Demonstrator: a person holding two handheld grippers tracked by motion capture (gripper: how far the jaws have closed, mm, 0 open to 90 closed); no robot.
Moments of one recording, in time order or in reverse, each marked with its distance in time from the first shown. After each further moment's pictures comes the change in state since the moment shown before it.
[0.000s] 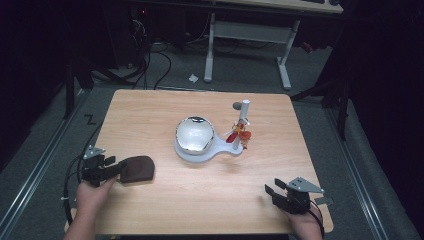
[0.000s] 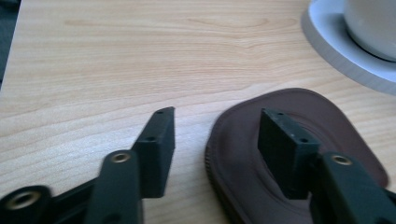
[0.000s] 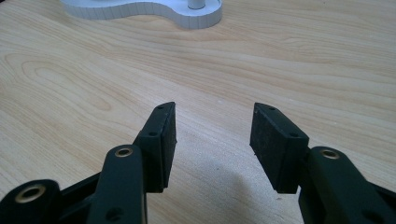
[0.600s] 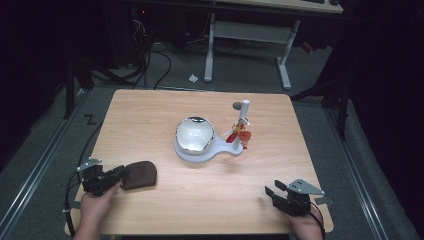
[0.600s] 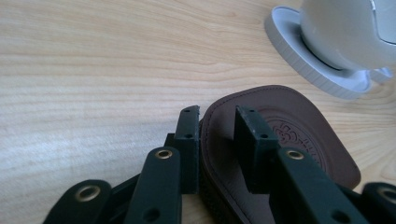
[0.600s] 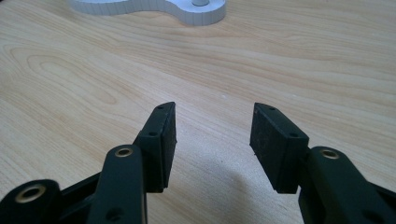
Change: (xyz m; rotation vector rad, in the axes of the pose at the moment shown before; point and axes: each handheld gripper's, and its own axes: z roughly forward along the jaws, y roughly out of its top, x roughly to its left) left arm -0.003 -0.036 -0.004 -0.063 -0.162 -0.144; right arm 0.002 -0.003 -0.004 0.003 0.004 -0.012
